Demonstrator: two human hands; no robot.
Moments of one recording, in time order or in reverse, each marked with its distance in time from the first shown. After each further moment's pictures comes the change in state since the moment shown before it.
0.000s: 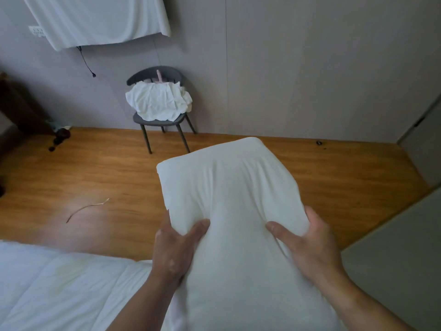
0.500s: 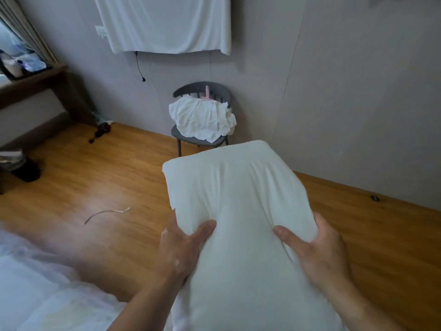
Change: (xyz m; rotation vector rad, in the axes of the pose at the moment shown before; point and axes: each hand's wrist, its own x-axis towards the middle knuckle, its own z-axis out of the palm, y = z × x) left_hand 0.265 0.068 -0.016 -0.058 0.189 -0.053; right_hand 0.262 -0.120 0.148 -0.005 -0.164 -0.133
